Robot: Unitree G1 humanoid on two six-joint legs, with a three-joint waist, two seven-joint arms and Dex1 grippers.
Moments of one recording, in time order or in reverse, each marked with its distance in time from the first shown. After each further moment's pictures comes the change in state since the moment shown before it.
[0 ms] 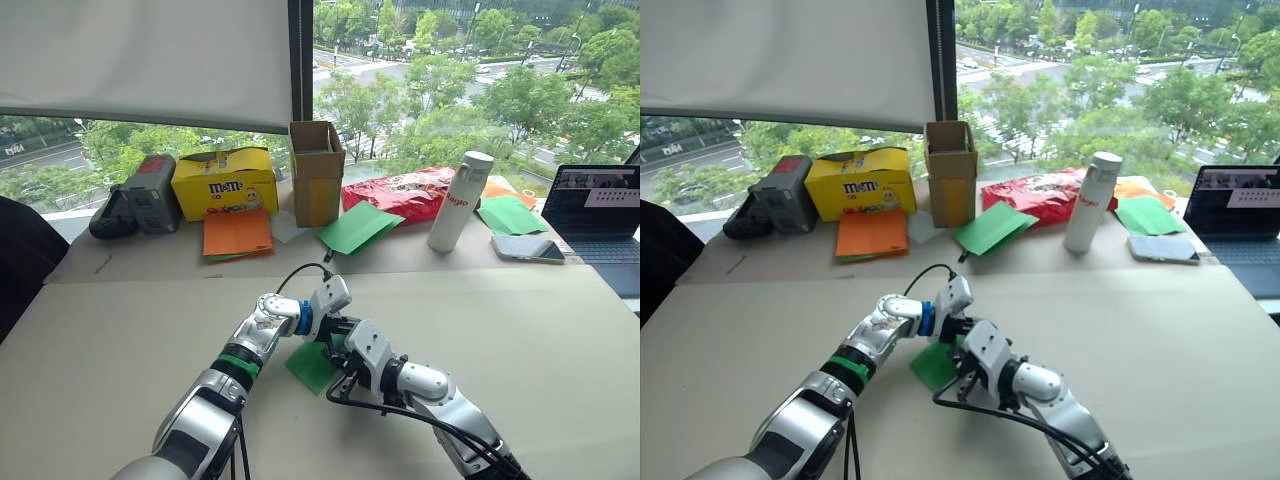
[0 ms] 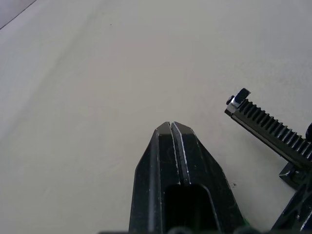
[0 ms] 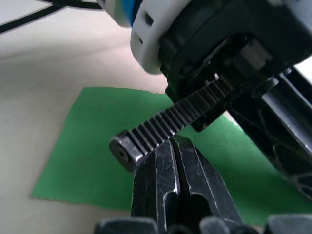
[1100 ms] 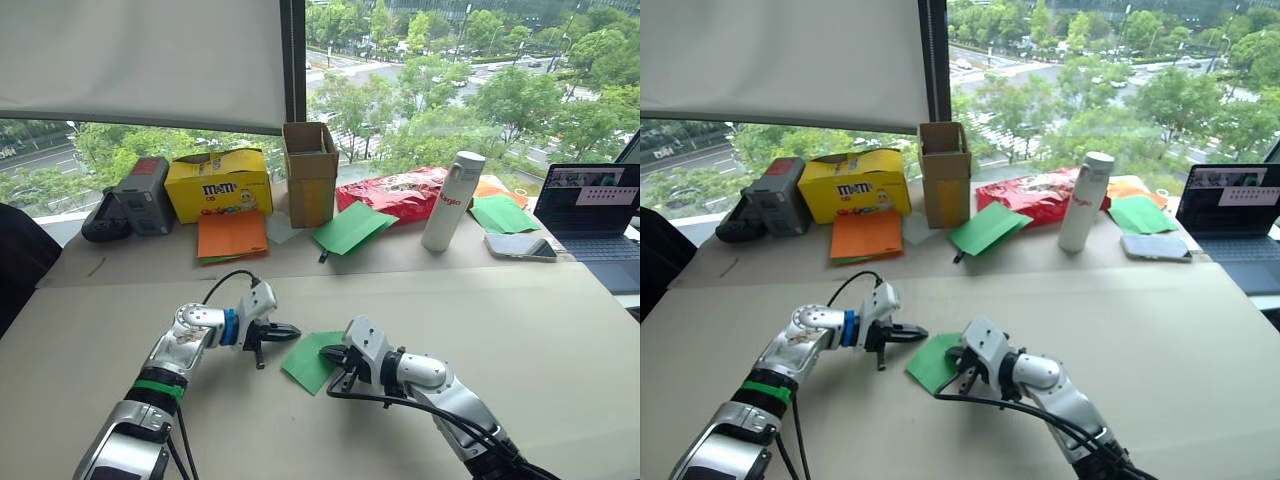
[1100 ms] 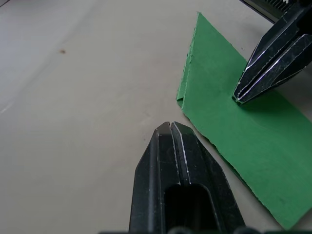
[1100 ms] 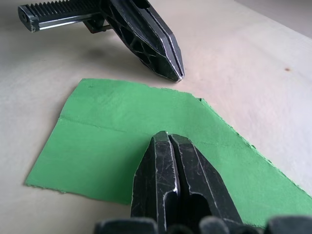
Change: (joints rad) left arm 0.271 0.348 0.160 -0.345 -0.108 0.194 -0.119; right arm -0.077 -0.028 0.015 0.054 0.000 0.002 0.094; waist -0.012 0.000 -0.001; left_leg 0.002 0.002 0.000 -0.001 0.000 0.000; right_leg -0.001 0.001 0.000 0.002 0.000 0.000
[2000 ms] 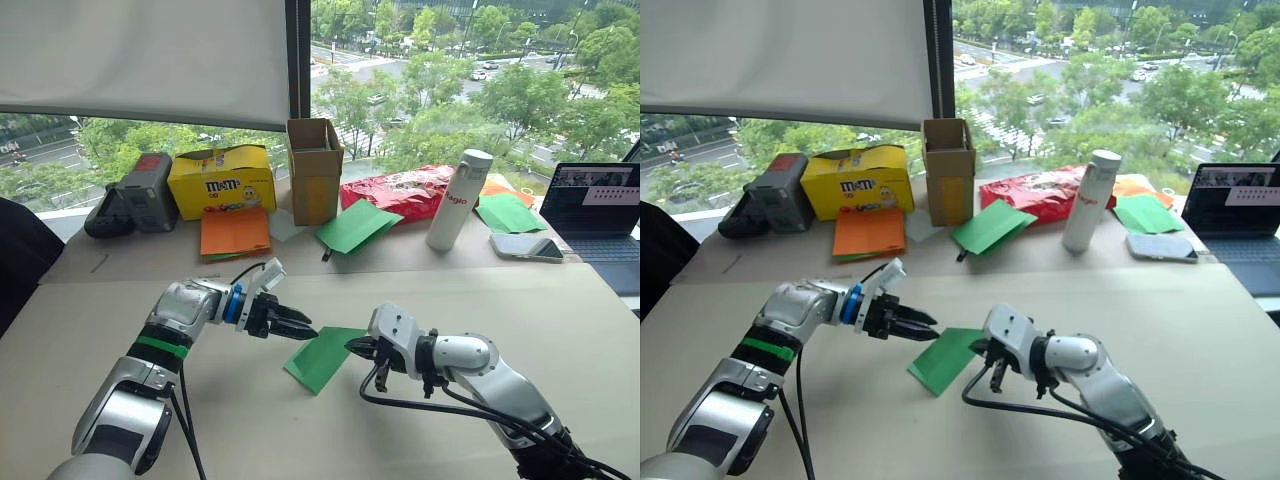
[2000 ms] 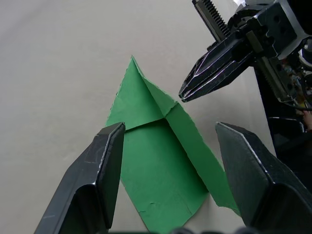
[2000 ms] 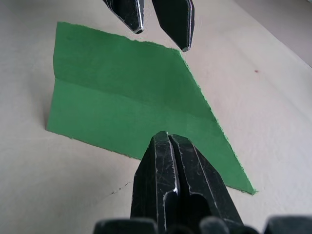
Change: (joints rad) left arm -0.320 0.003 -0.113 0.071 -0.174 0.581 -0.186; right arm -0.030 -0.199 -0.086 -0.238 0.054 0.190 0.127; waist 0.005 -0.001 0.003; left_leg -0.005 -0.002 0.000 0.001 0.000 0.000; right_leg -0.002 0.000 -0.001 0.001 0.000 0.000
